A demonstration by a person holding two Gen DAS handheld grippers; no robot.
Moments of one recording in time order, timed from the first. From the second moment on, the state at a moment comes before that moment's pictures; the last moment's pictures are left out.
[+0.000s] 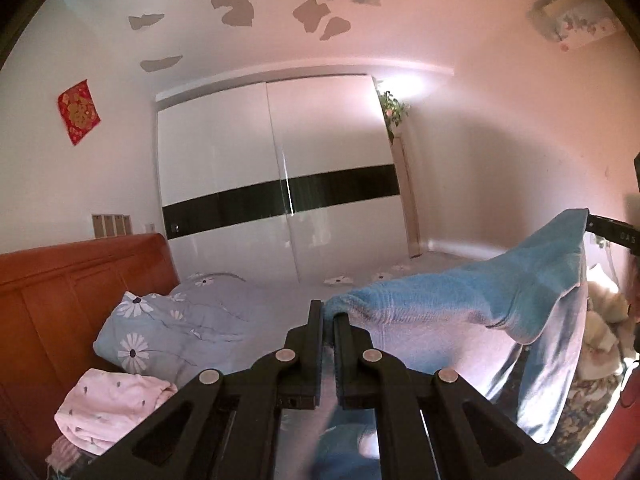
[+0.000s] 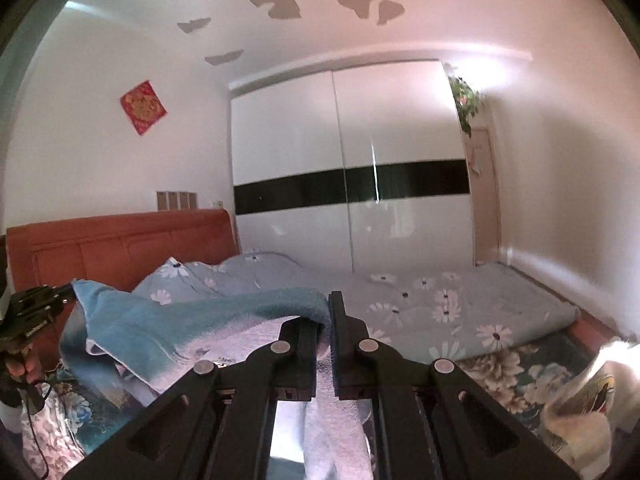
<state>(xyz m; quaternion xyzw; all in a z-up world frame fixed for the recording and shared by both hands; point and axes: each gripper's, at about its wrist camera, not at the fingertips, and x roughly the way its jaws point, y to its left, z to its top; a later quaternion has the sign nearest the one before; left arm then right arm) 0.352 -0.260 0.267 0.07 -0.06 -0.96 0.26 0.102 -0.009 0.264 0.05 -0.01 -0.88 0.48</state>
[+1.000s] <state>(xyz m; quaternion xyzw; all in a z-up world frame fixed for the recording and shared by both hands) 0.114 -0.471 0.004 0.38 0.08 -0.88 0.27 -0.099 -0.228 0.025 0.36 0.11 -0.83 0.42</state>
